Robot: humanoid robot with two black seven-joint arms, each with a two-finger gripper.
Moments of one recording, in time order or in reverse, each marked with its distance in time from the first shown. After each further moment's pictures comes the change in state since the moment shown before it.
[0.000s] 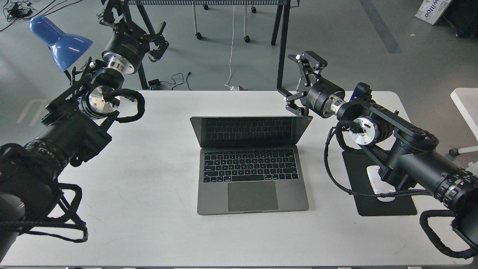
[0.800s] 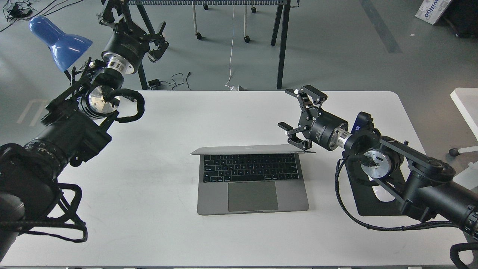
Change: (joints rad) left arm 0.000 -0.001 0.000 0.000 0.000 0.000 0.002; right arm -0.165 -0.118 -0.047 0.225 0.000 0.015 0.006
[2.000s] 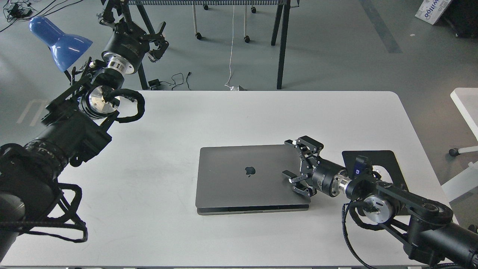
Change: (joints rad) left arm 0.000 0.001 0.001 0.000 0.000 0.000 -0.003; right arm -0.204 0.000 -0.022 0.037 -0.148 -0.008 0.005
